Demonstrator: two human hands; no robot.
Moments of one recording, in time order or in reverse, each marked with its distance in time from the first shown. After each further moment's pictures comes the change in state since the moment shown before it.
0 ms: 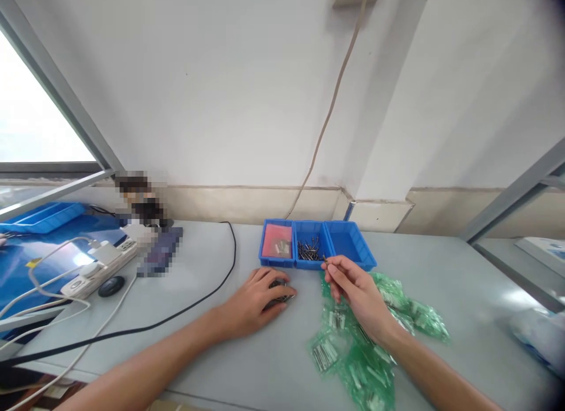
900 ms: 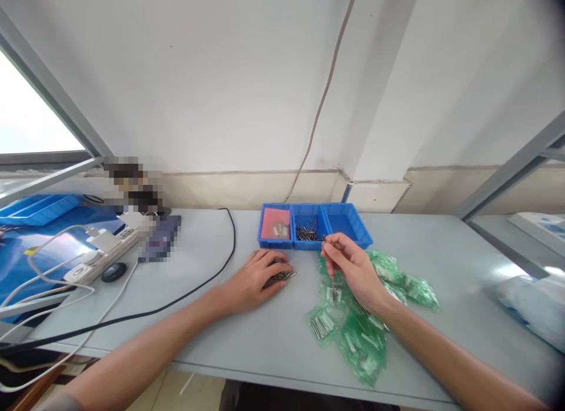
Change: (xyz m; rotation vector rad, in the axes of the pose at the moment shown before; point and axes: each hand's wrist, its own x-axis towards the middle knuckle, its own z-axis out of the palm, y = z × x) left_hand 0.000 -0.001 0.001 0.024 0.014 0.015; right_hand -0.001 -0.002 0.001 -0.041 -0.026 -0.041
